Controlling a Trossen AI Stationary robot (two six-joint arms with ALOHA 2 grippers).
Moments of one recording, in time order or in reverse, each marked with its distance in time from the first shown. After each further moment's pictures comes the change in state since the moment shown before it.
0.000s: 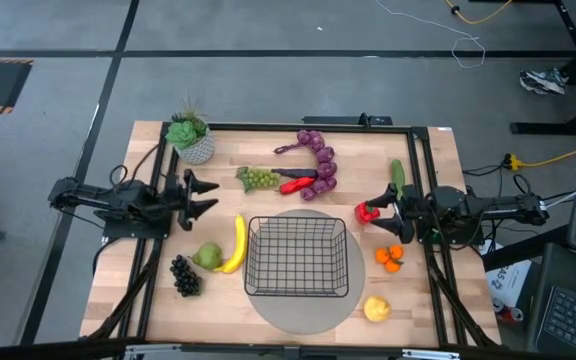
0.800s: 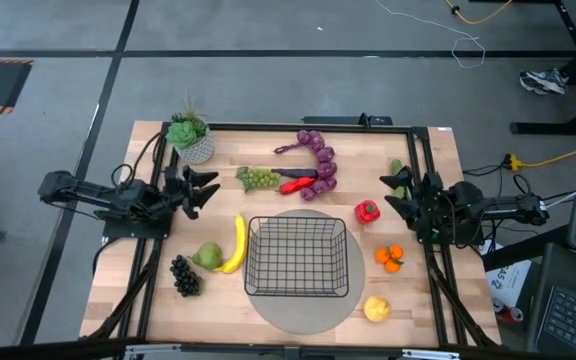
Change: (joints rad) left arm 0.000 0.236 0.000 0.277 -0.187 -0.122; right arm 0.002 0.000 0.000 0.387 0.207 -0.146
